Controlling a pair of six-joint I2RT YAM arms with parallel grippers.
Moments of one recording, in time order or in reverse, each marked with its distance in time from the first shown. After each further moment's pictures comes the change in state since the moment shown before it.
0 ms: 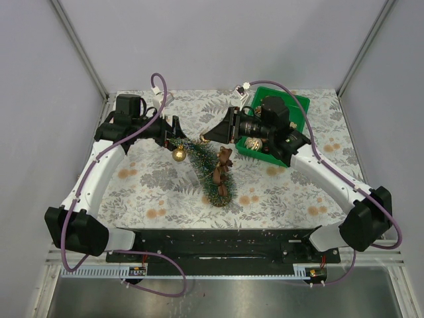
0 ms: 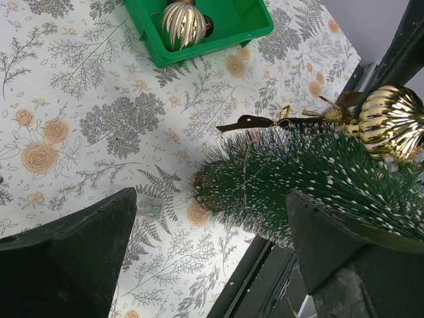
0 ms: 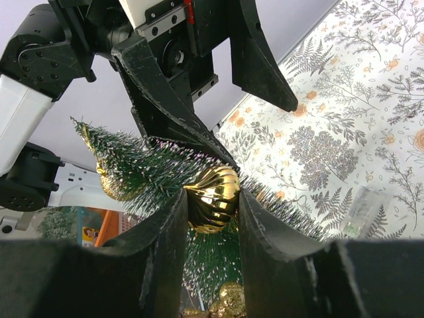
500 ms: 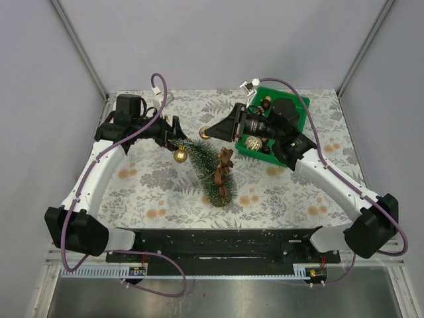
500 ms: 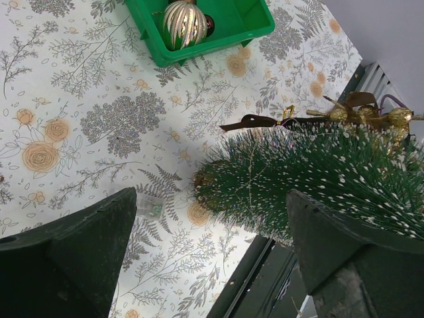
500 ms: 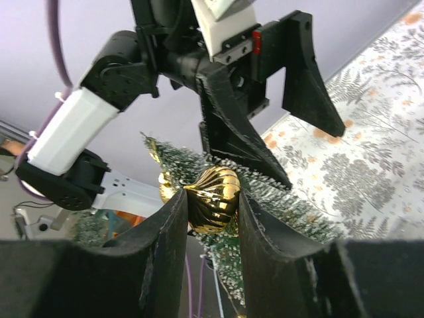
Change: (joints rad) left arm -0.003 0.000 0.000 -0.001 -0.008 0.000; right arm 0.000 -0.055 -0.026 0.121 -0.018 0.101
